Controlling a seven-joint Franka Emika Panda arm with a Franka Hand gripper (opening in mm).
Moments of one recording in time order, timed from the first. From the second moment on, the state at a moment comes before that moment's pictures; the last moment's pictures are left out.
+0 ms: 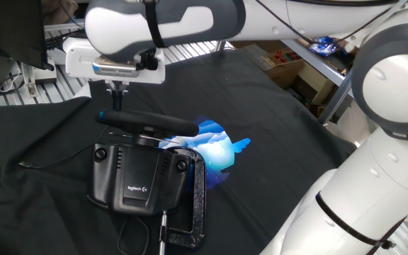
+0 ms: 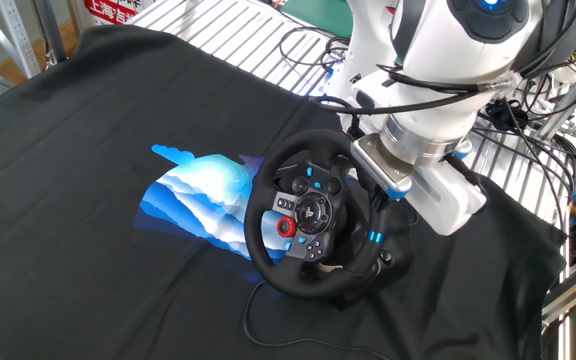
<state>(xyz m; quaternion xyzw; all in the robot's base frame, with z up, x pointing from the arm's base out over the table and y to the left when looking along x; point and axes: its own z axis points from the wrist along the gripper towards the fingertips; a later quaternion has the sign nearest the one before) 0.478 0.188 0.310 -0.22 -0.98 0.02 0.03</state>
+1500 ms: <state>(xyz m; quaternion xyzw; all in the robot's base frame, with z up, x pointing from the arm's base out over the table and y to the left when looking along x) 0.475 0.206 0.323 -0.27 -0.96 0.02 0.06</state>
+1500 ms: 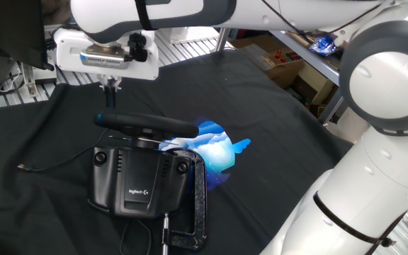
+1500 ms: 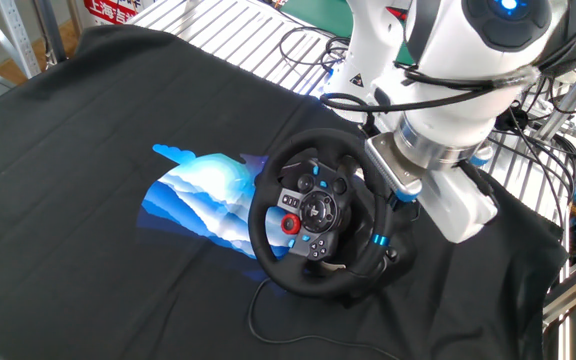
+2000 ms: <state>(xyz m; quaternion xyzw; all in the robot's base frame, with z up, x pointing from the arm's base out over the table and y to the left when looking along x) 0.475 0.210 0.311 -0.27 -0.96 0.02 0.05</state>
